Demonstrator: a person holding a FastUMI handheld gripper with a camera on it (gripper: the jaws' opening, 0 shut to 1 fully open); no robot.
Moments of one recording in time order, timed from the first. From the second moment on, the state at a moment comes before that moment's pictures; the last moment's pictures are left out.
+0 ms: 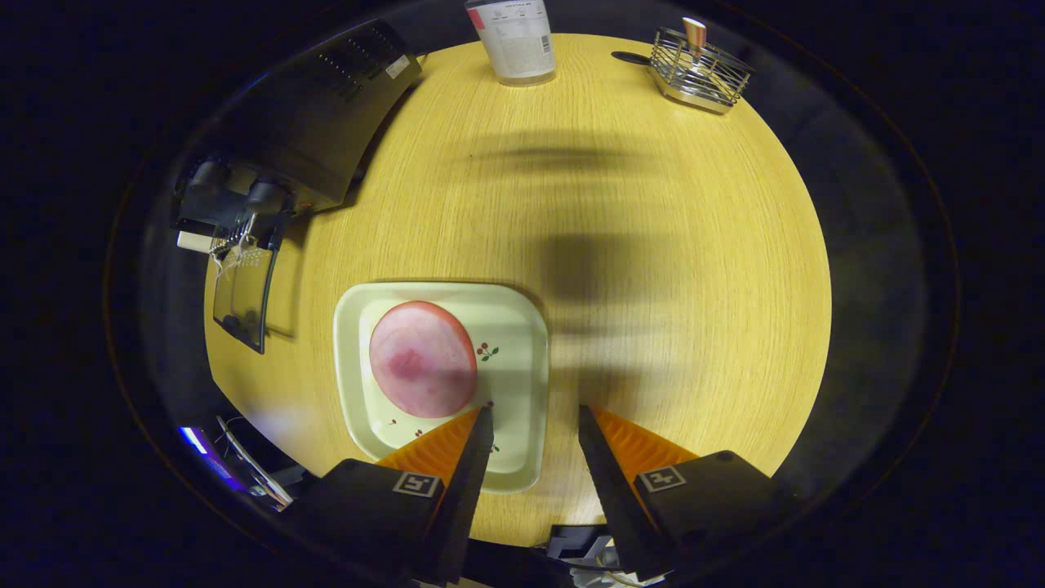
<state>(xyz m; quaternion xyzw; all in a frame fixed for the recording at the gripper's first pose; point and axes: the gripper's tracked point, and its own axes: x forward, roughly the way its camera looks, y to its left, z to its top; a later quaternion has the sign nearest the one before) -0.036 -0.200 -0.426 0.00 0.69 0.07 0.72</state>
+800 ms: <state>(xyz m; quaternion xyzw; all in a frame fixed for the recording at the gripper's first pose) -0.036 -0.174 -0.425 0.14 0.66 0.16 0.72</state>
